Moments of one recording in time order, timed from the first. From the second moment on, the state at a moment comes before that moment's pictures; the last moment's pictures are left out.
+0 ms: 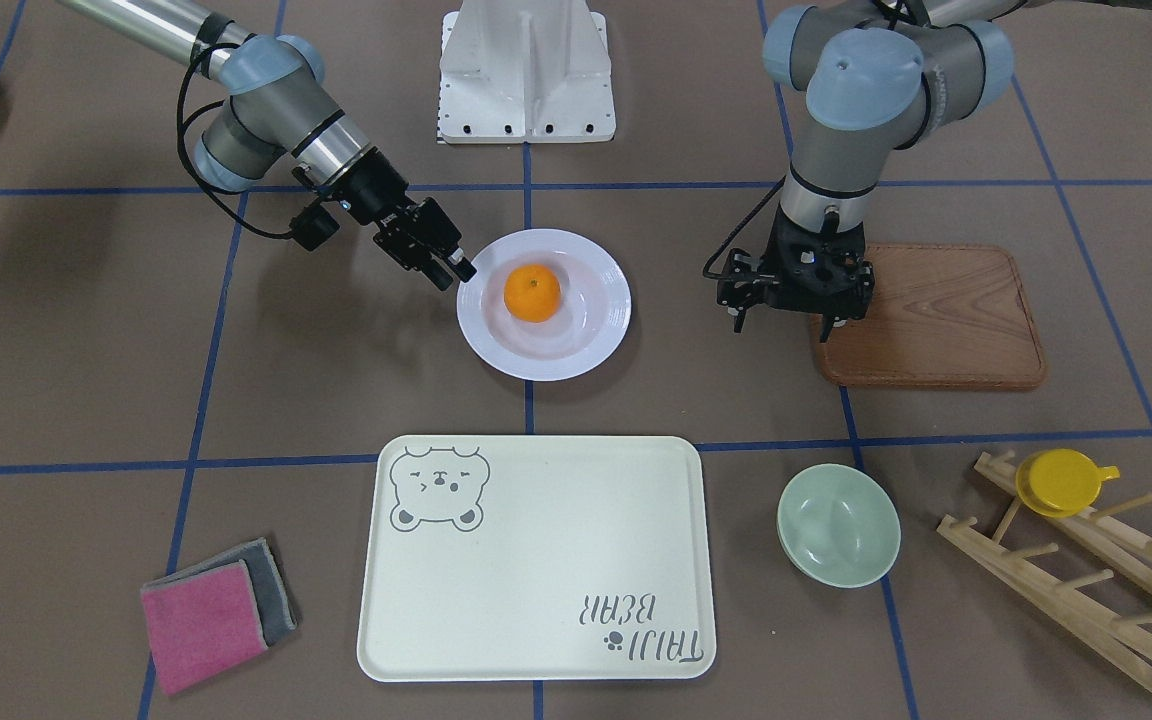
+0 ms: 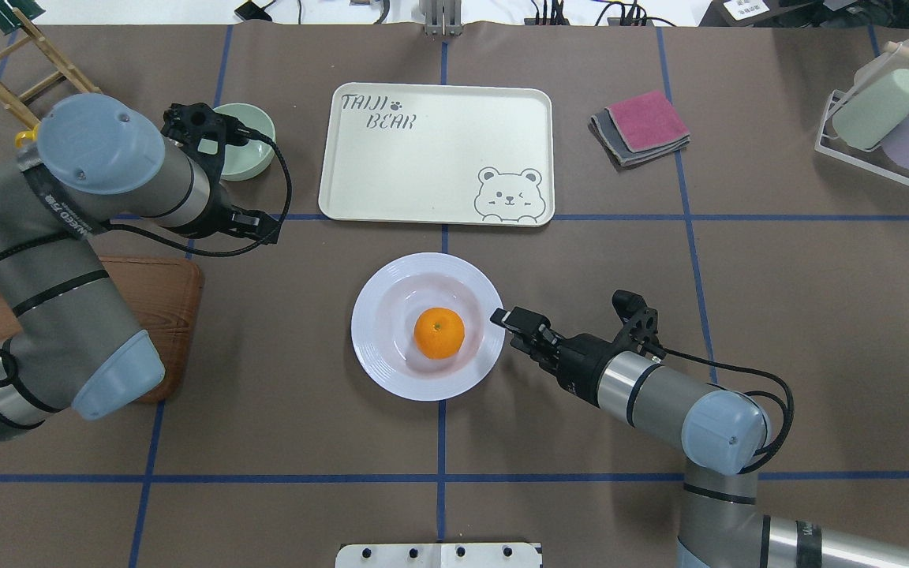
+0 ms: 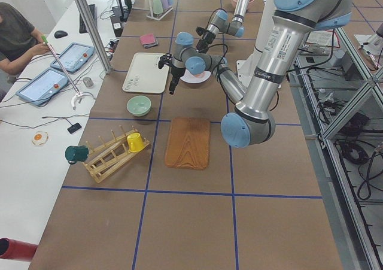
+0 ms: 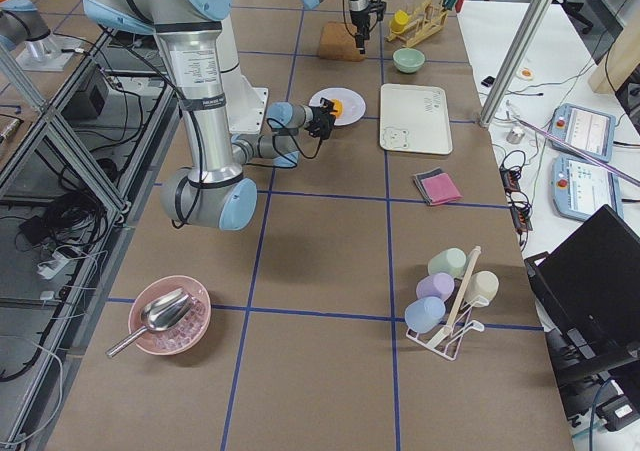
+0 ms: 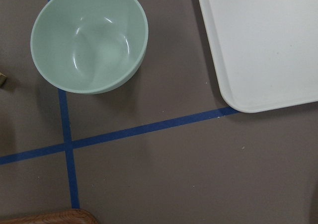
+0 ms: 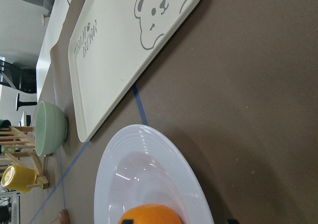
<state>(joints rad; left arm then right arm) -0.72 -2.00 -1.85 -1.62 -1.83 -0.85 0.26 -1.28 1.55 -0.23 1.26 1.95</state>
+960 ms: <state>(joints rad) -0.72 -2.00 -1.85 -1.62 -1.83 -0.85 0.23 -1.25 1.48 -0.17 1.22 1.87</state>
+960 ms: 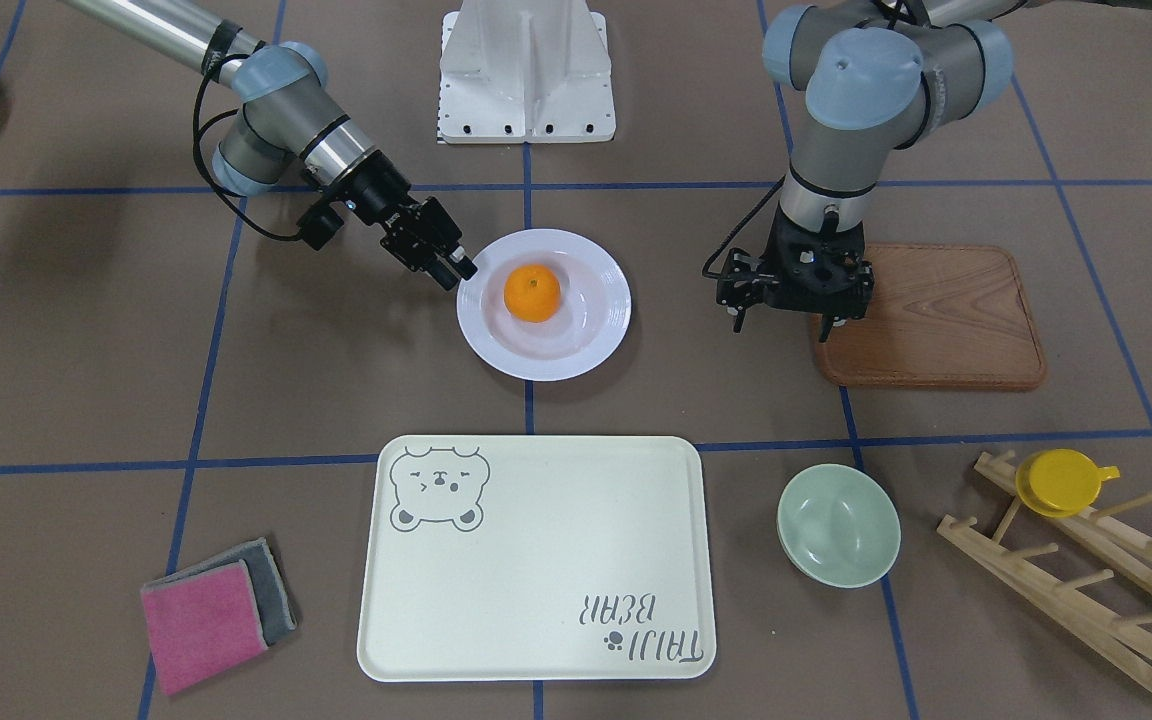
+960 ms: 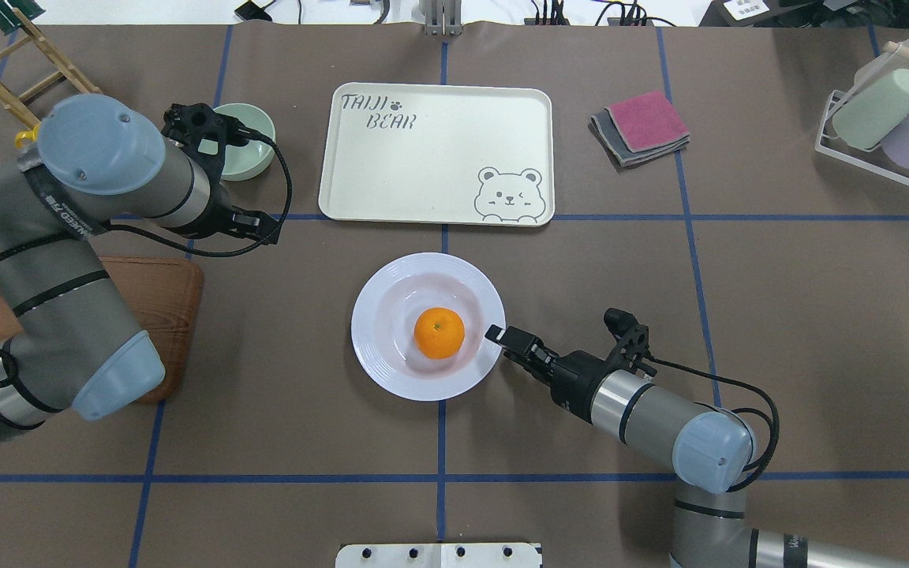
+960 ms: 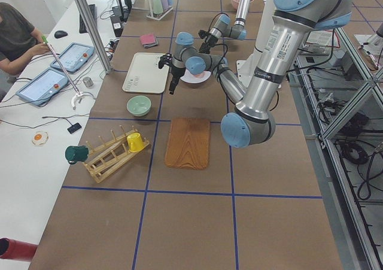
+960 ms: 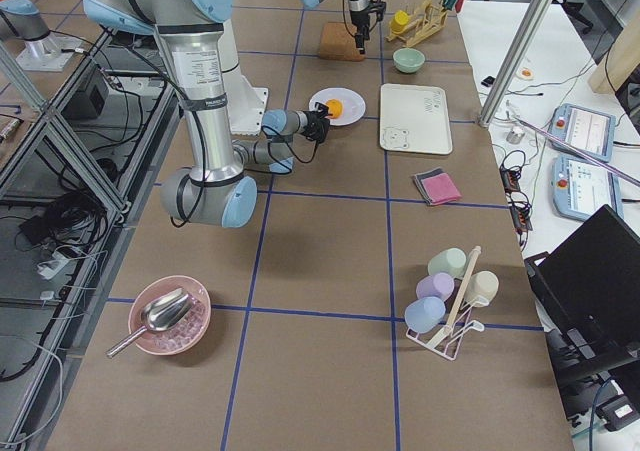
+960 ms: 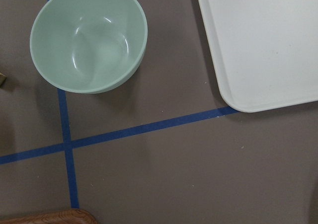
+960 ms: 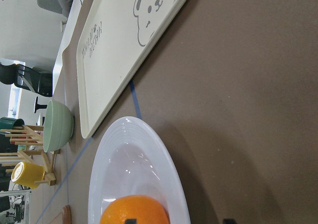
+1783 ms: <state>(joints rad) -0.72 -1.96 -1.89 -1.62 -1.83 -0.85 0.23 -1.23 1.49 -0.17 1.22 1.88</state>
